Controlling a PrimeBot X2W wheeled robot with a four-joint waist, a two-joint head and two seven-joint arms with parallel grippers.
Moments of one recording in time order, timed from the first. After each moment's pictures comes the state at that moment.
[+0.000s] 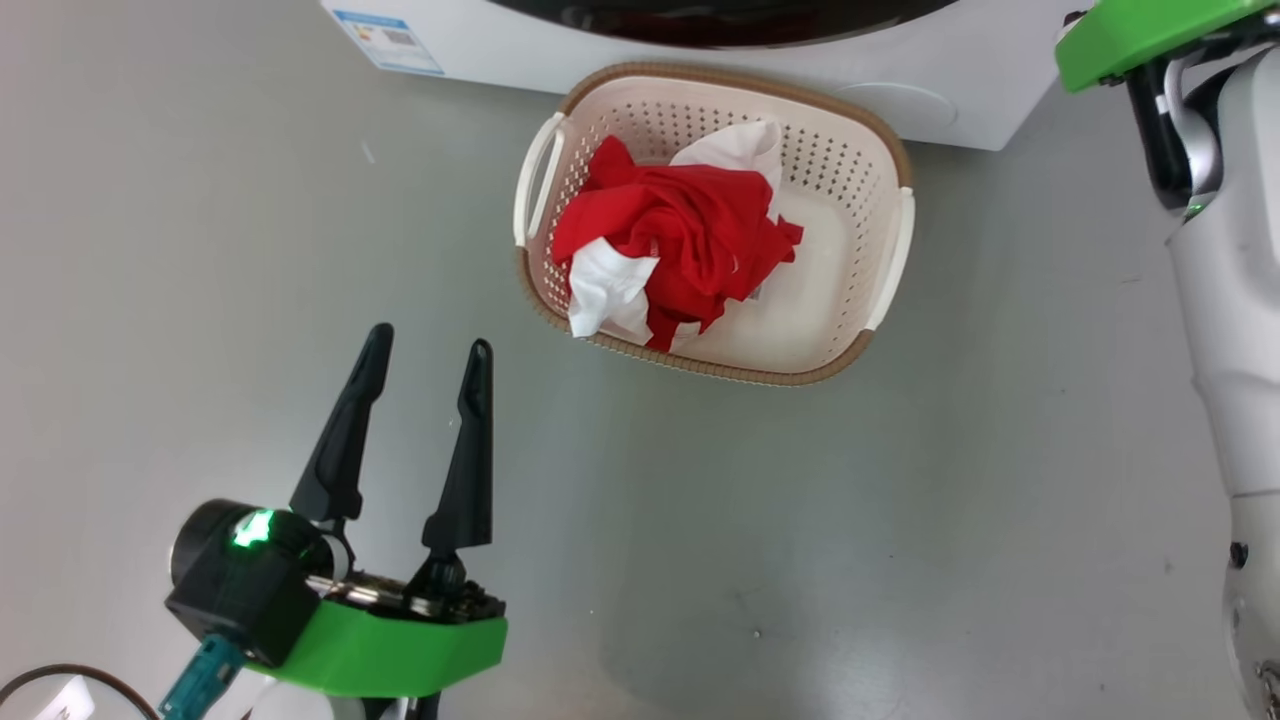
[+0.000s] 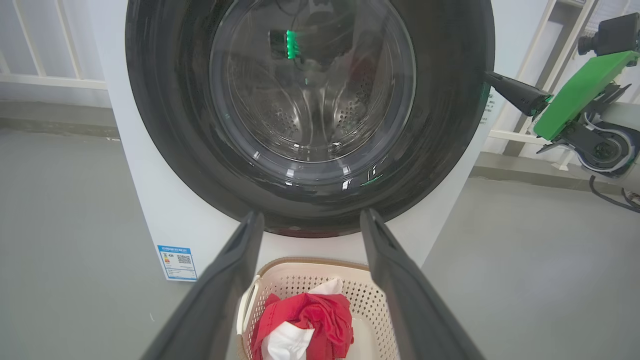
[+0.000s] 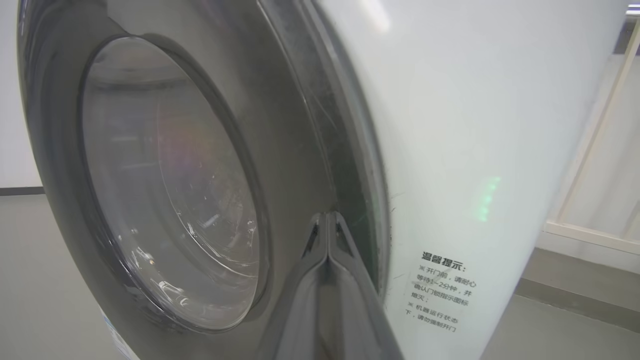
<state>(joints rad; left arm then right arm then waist) -0.23 0.04 -0.19 -0.08 -0.27 -0.02 -0.25 -1.09 -0.15 0.05 0.68 0.09 0.14 -0.26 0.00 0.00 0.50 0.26</state>
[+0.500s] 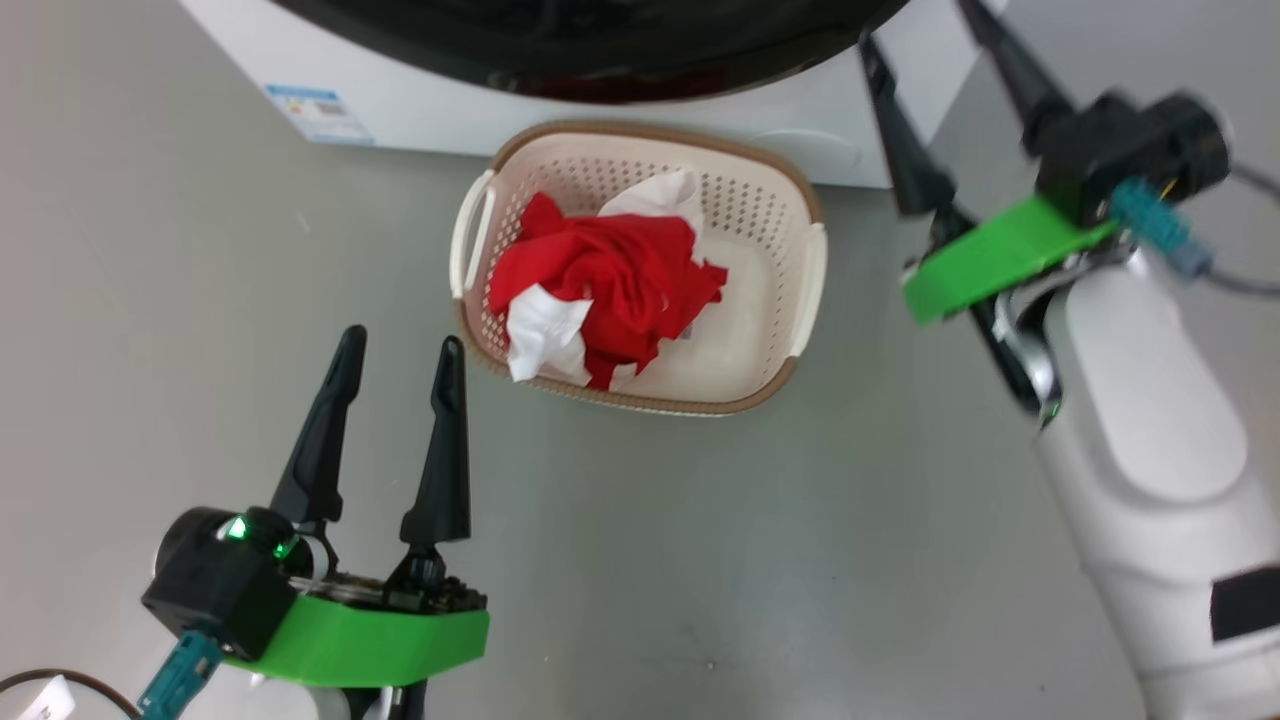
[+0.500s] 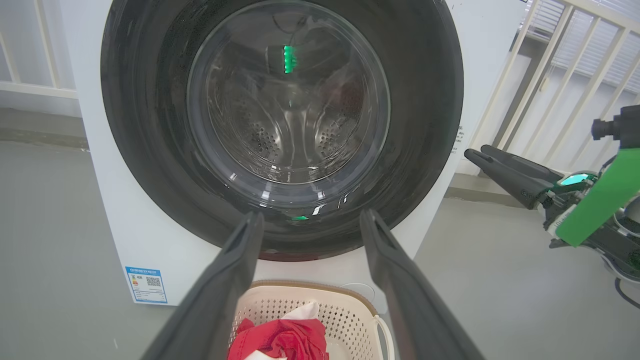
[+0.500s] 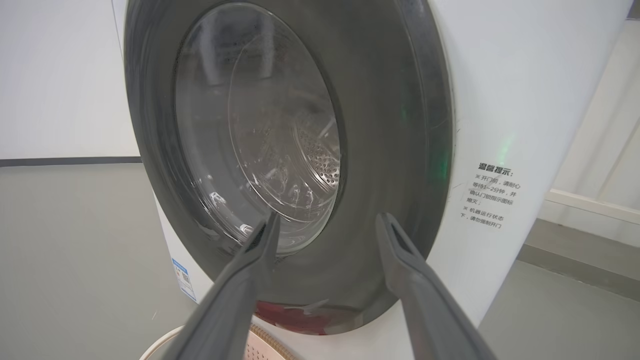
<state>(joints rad) -0.23 0.04 -0.17 -0.07 -0.30 -0.01 -0.25 -0.79 -0.09 0.18 0.51 0.13 0.13 -0.26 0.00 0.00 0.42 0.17</state>
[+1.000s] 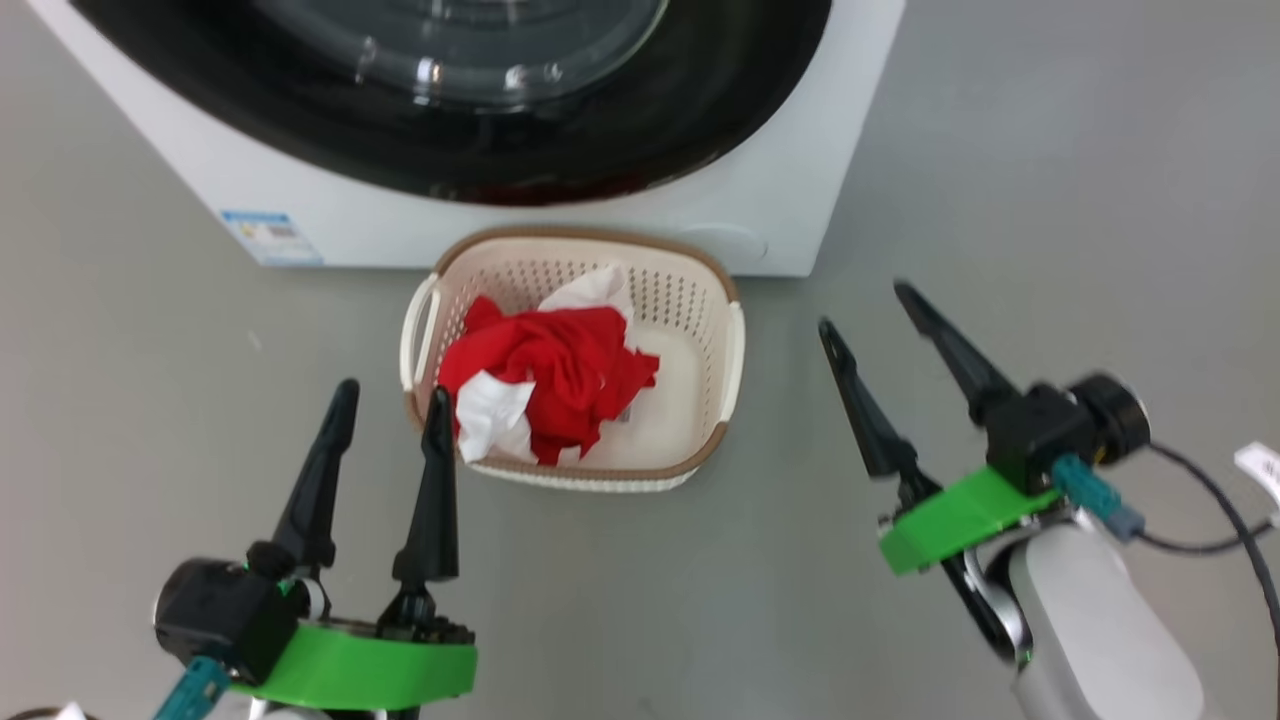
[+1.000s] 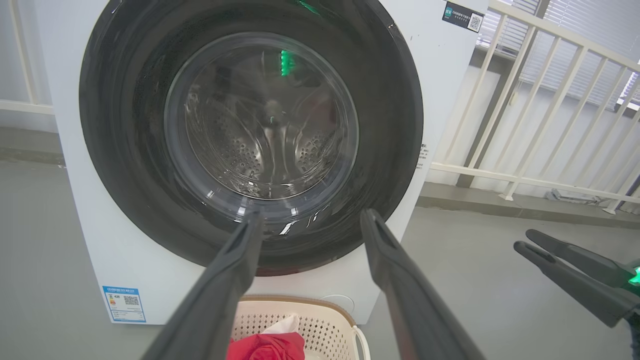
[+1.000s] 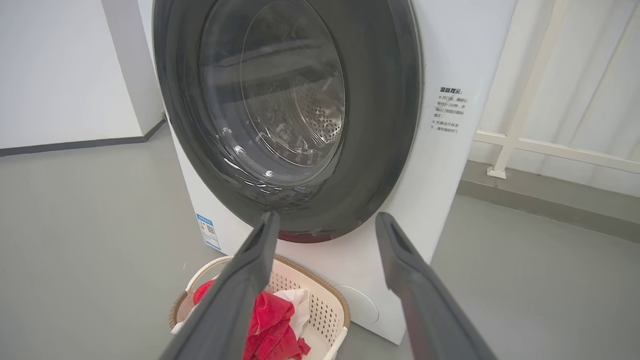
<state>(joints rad) -0.17 0.04 -0.14 -0.03 -0.29 -0.01 -0.25 -0.39 -0.06 0.20 0.32 0.13 0.13 -0.26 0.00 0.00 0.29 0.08</state>
